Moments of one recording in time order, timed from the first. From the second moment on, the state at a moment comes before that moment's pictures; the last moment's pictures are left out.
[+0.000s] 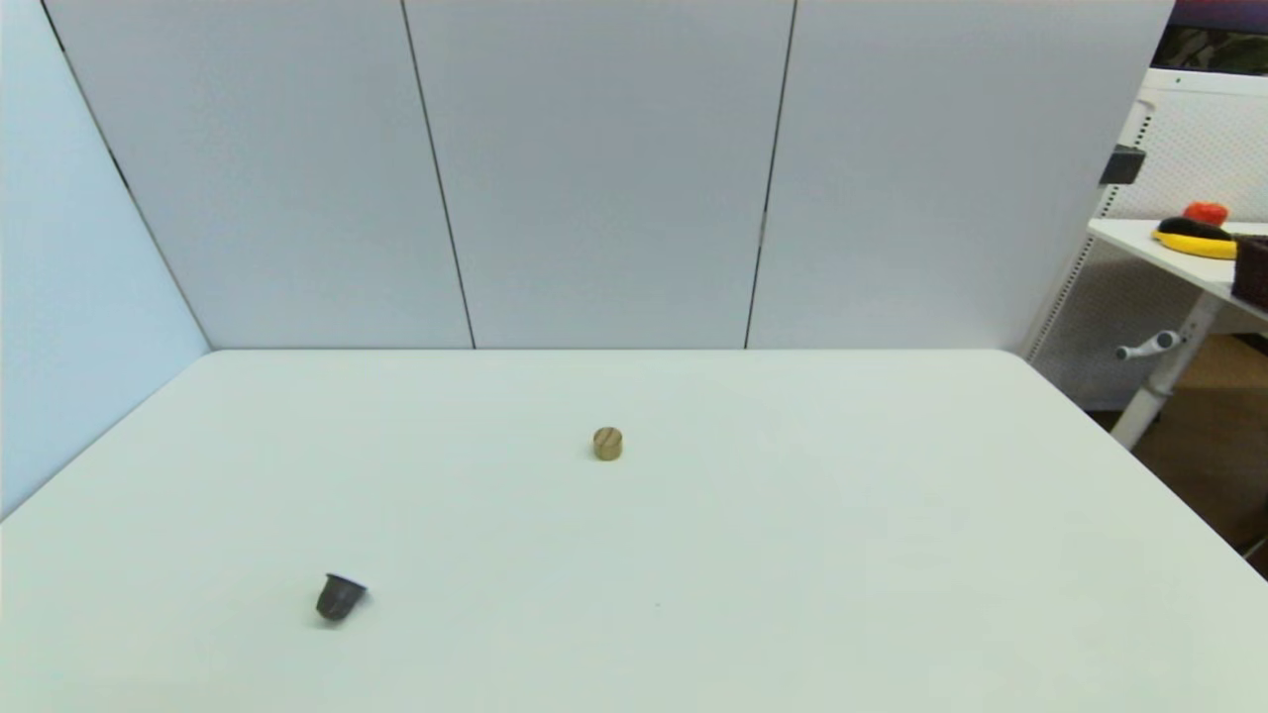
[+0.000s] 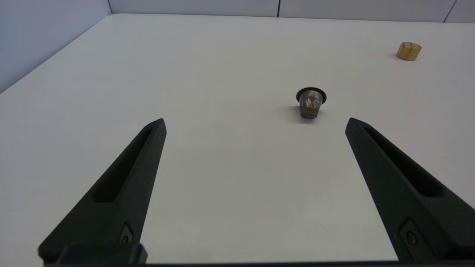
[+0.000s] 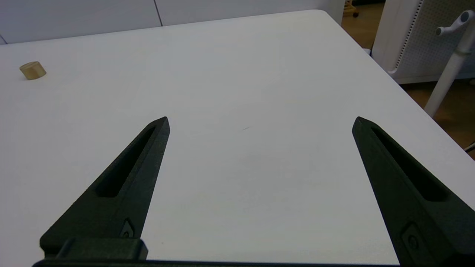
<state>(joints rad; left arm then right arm) 0.00 0.00 0.00 0.00 0.00 0.00 0.00 0.00 0.00 0.00 -0.05 0.09</state>
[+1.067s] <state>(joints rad) -0.06 0.65 -0.50 0.11 -0.05 0.15 0.00 0.00 0.00 0.00 -0.05 0.09</state>
